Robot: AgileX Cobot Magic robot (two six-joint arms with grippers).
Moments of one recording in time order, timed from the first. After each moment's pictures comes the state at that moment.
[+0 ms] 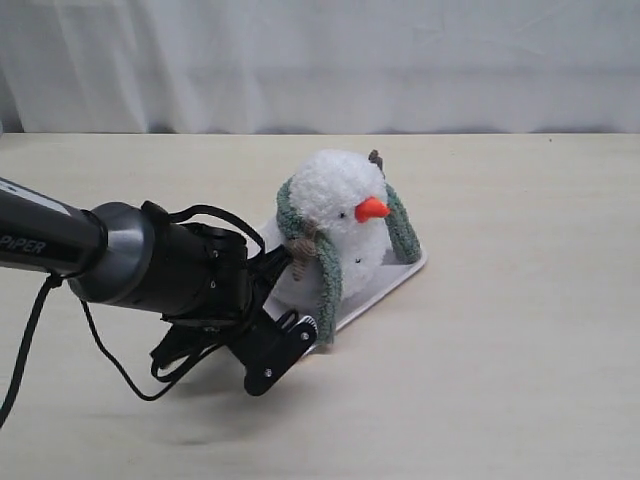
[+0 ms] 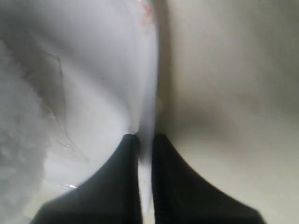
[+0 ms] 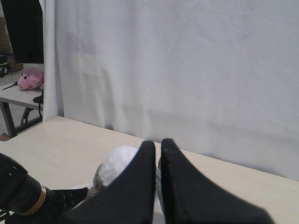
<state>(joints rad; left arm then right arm) -0.79 2.02 -1.03 0.91 0.51 0.82 0.29 0.35 -0.60 0.33 0.42 -0.35</state>
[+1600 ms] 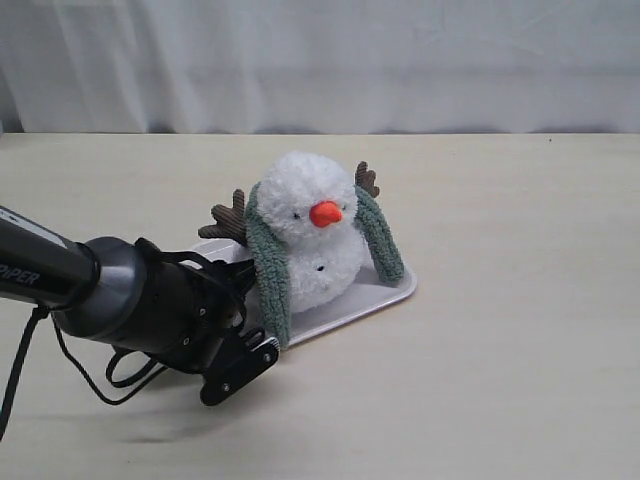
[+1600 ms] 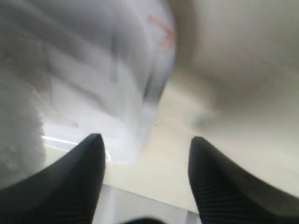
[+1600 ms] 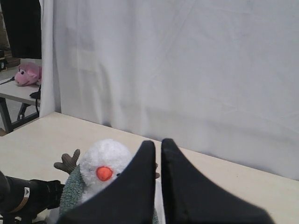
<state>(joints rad) -0.81 2.03 -0.92 1.34 0.67 0.55 0.29 0.35 -0.60 0.31 0.43 -0.35</state>
